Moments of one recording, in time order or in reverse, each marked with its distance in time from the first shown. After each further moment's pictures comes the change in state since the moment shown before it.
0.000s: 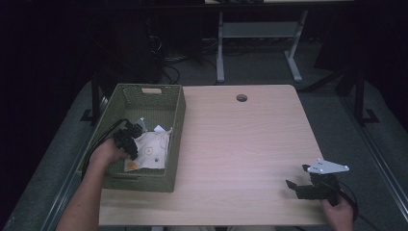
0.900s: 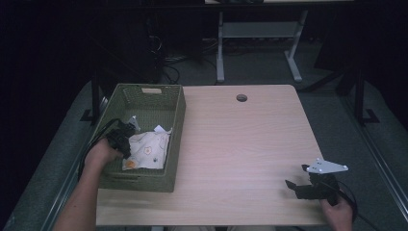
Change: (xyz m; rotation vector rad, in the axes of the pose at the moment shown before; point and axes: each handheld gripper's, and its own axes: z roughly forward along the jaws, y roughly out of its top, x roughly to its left) left arm 0.014 -0.012 -0.001 0.002 -0.013 -0.078; right arm 0.001 0.001 0.001 0.004 0.001 -0.003
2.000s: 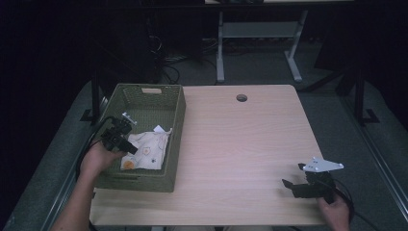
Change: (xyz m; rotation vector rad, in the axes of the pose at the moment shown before) left arm -0.025 -0.027 -0.043 -0.337 -0.030 -0.020; right arm 0.004 0.006 0.006 0.002 0.019 -0.014
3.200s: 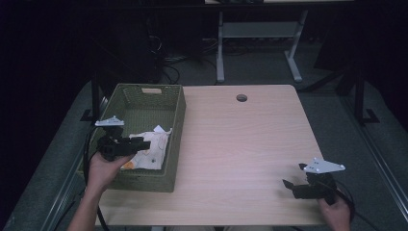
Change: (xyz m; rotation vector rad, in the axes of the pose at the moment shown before) left arm -0.030 -0.031 -0.027 -0.535 -0.295 -0.088; right arm 0.003 0.001 -0.005 -0.012 -0.015 -0.013
